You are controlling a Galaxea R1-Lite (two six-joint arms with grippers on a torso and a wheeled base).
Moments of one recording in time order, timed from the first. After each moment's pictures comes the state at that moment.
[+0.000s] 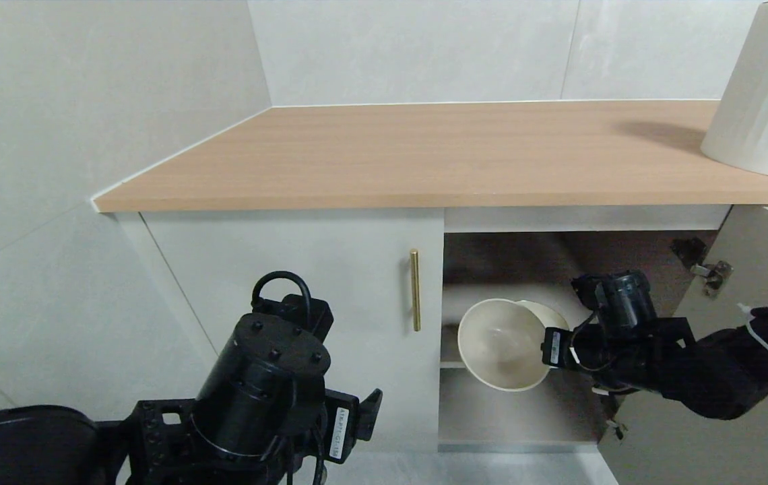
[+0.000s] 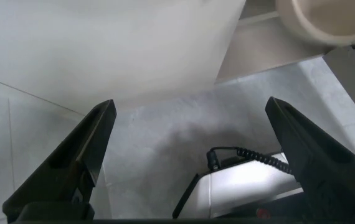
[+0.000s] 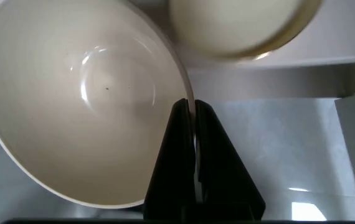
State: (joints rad) left arm -0.88 1.61 -0.69 -0.21 0.52 -0.38; right arm 0.40 1.98 -0.78 -0.54 -0.10 0.50
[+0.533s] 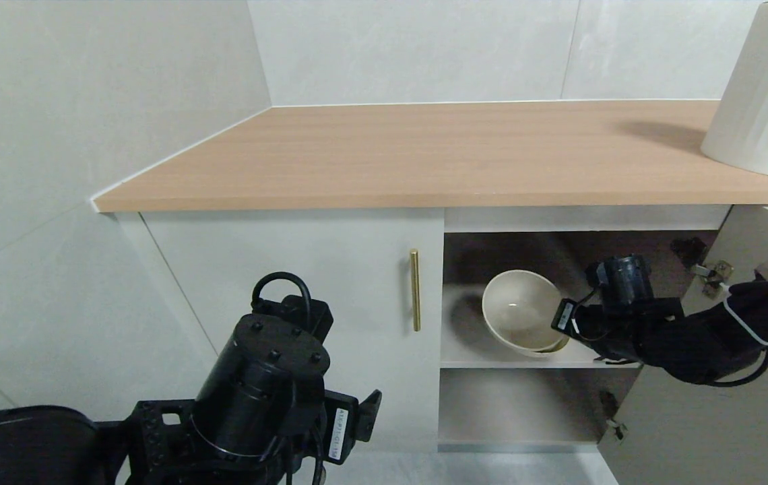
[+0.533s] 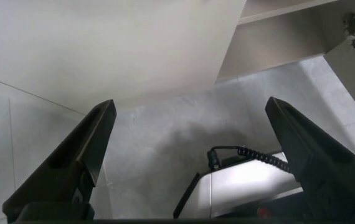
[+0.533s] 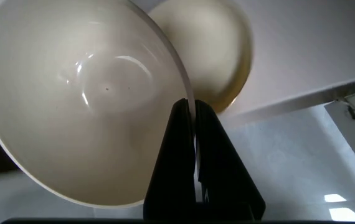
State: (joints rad) left arm -0.88 1.61 -0.69 -0.21 0.51 -0.38; right arm 0.30 2.07 -0.91 -0.54 -0.19 0.66
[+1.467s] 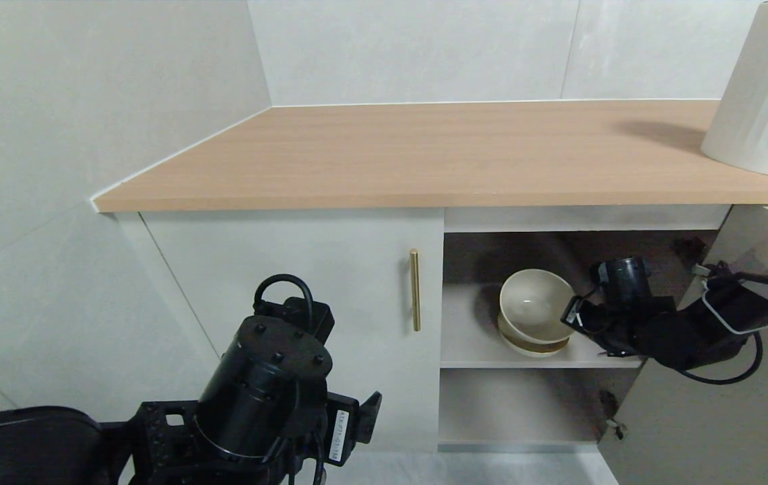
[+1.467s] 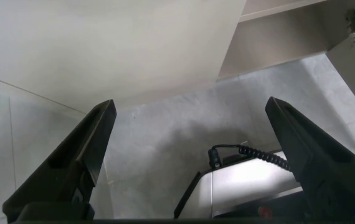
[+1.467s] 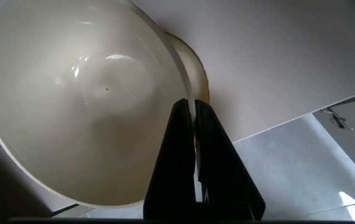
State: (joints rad) left arm -0.88 1.62 -0.68 -0.21 0.52 -0.38; right arm 0.22 2.18 -1.00 -0.54 -0.22 0.70
